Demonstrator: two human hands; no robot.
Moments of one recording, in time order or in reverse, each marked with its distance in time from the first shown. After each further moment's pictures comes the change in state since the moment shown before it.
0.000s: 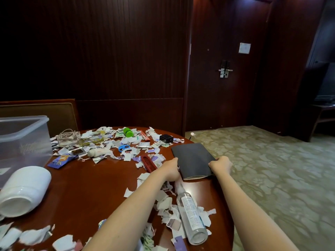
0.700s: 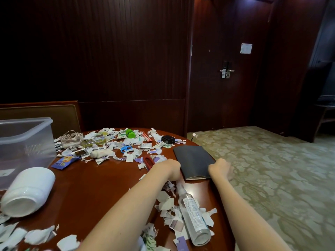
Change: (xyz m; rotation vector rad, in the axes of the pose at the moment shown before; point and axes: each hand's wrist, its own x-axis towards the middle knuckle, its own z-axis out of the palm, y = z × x) left_hand -0.014 0.010 -0.017 0.422 -0.046 0.014; right_hand -0.019 -0.005 0.007 -0.308 0.108 -0.018
